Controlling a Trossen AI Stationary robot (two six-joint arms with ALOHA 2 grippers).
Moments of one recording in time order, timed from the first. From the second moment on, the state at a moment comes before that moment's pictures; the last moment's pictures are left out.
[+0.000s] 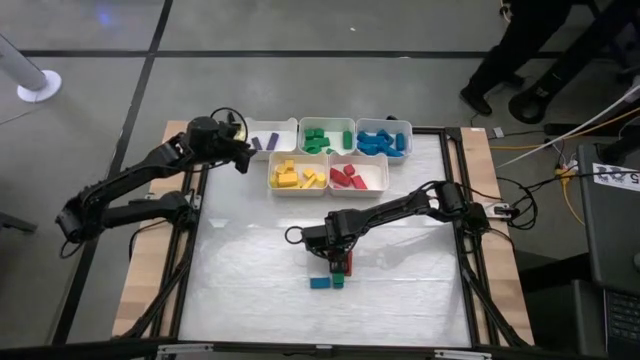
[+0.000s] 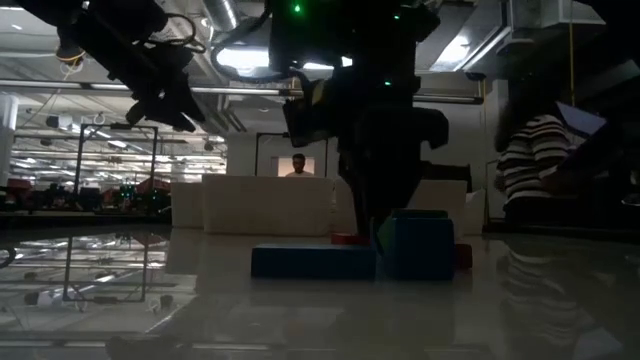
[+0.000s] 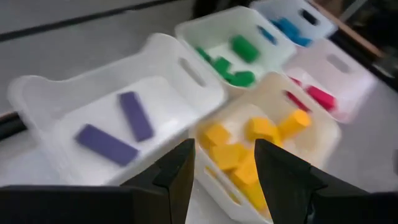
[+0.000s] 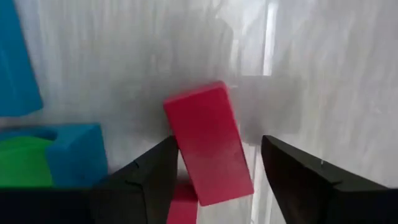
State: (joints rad) left arm 0.75 0.80 0.62 -0.41 0.09 -0.25; right arm 0.19 2.19 1.68 -0.94 0.00 0.15
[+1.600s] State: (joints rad) left arm 0.03 0.80 0.62 -0.23 0.45 -0.45; right arm -0.12 2.19 2.21 -1.57 0.39 0.04
